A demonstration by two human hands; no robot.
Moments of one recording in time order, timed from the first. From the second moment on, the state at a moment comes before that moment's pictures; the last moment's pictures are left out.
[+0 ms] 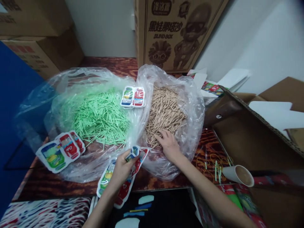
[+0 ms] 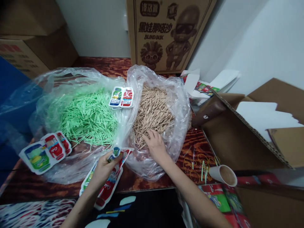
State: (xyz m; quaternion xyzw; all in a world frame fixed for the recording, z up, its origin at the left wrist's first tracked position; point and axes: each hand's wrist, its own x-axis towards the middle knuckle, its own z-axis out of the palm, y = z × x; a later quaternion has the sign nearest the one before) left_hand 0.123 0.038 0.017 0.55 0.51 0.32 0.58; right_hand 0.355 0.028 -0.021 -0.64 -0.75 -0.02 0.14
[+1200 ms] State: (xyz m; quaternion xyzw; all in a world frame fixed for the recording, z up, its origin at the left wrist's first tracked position) left_hand 0.110 0.040 -0.003 0.46 0.51 0.36 0.63; right_hand 0.365 0.084 0.003 -0.57 -0.32 0.53 0.54
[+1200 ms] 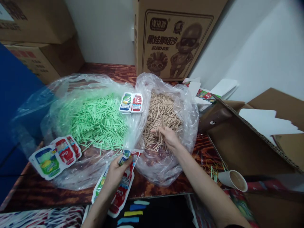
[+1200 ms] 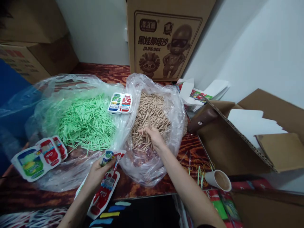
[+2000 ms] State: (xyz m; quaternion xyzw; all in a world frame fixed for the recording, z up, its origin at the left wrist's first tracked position) left_hand 0.175 0.071 0.043 0.78 0.29 0.39 0.40; right_hand 0.317 0.032 -0.007 -0.52 -0.35 0.64 0.44
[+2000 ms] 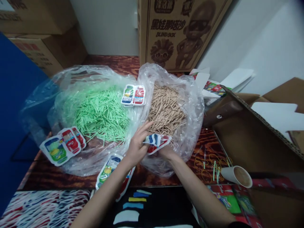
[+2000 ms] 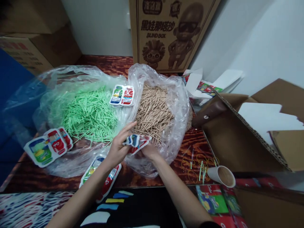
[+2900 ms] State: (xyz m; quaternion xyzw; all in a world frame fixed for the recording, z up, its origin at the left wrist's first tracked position) left_hand 0.154 0.076 0.033 0.63 0.38 0.40 0.55; right_hand 0.320 0.022 -0.015 -0.45 -0.30 0.74 0.40
